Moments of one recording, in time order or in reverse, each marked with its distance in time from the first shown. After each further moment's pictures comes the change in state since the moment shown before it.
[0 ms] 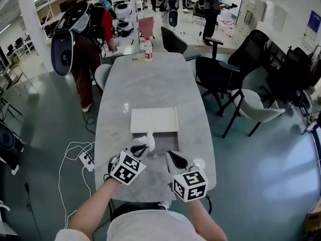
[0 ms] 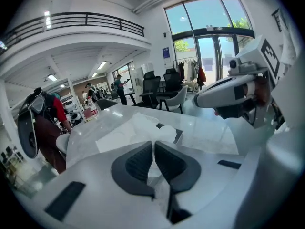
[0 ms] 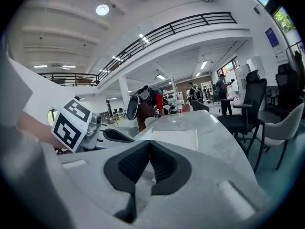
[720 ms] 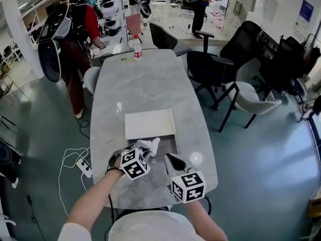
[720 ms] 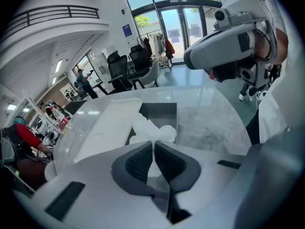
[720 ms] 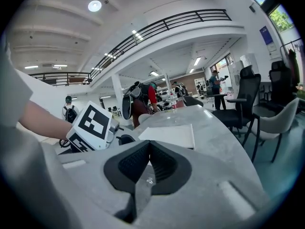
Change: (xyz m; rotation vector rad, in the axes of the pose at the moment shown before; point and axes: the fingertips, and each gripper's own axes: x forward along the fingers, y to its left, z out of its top) left arm 0.076 -0.009 -0.030 0.382 0.237 -0.234; right arm 0.025 -0.019 -0.012 0.047 0.043 -0.064
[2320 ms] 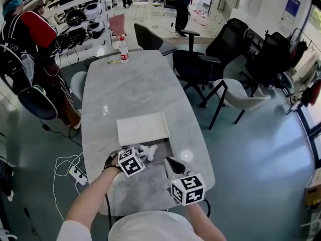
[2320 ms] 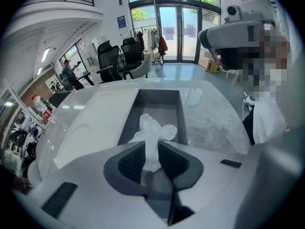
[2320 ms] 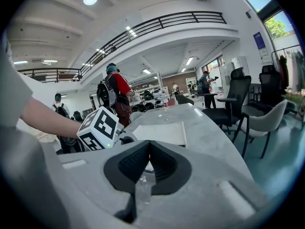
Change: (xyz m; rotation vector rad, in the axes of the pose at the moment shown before) left arm 0.033 0.009 -0.018 0.019 0.032 -0.169; right arm 0.004 -0.012 -0.002 0.027 0.023 -0.118
